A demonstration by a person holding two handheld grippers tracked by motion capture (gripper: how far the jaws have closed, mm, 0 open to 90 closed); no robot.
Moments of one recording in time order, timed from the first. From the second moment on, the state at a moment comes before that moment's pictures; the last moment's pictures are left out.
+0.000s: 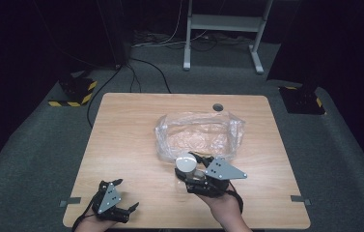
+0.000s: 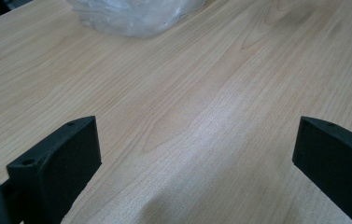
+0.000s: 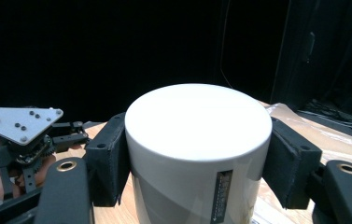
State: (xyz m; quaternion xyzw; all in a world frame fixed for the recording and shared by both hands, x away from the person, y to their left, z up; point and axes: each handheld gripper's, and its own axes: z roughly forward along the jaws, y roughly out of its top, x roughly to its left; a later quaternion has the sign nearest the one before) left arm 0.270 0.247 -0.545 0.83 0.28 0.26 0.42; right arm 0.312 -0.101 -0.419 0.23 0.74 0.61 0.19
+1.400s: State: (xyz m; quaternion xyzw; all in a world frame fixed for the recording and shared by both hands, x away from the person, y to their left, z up) left arm 0.270 0.247 -0.545 0.82 0.28 0.26 0.42; right arm 0.310 -0.157 -0.408 0.26 0.72 0.60 0.25
